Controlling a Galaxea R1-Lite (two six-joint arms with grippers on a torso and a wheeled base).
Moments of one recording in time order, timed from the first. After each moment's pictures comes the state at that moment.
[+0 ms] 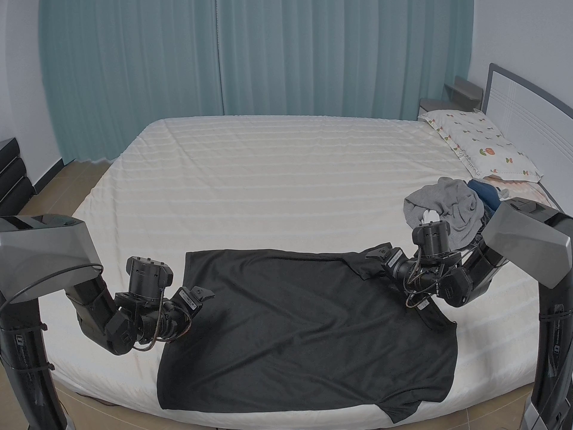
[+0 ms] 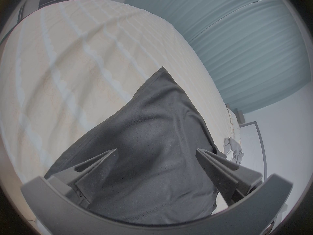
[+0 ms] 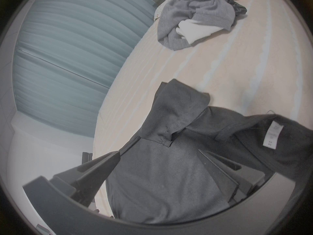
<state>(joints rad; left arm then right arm) -0.27 2.17 -0.59 -0.86 -0.05 -1.03 0.29 2.35 -1.03 -0.74 0.08 1.03</state>
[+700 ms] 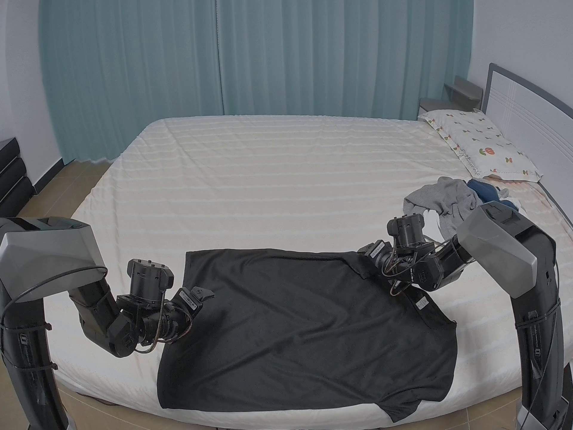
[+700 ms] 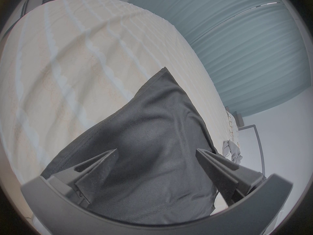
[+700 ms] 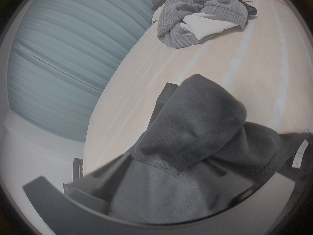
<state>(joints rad) -0.26 2.20 -0.58 -0.91 -0.04 -1.06 0.31 2.53 -1.40 -0.52 -0.03 1.03</state>
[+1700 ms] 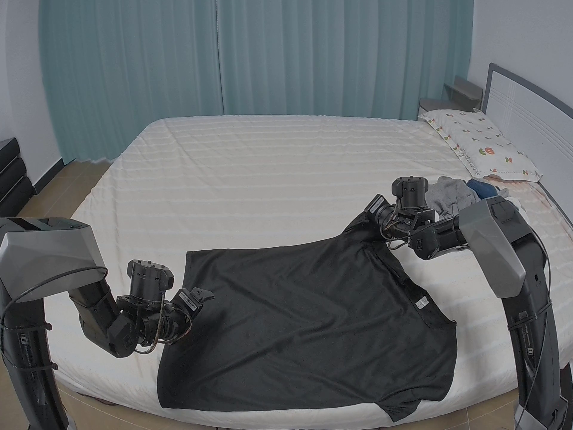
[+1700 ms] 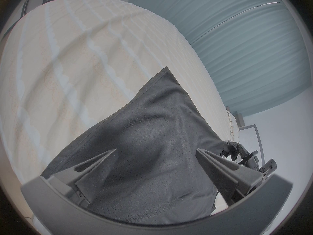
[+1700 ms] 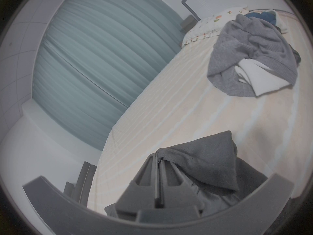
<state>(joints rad) -0.26 2.20 -0.57 -0.91 -0.04 -1.06 0.26 2.62 -1.80 -0.50 -0.03 0.88</state>
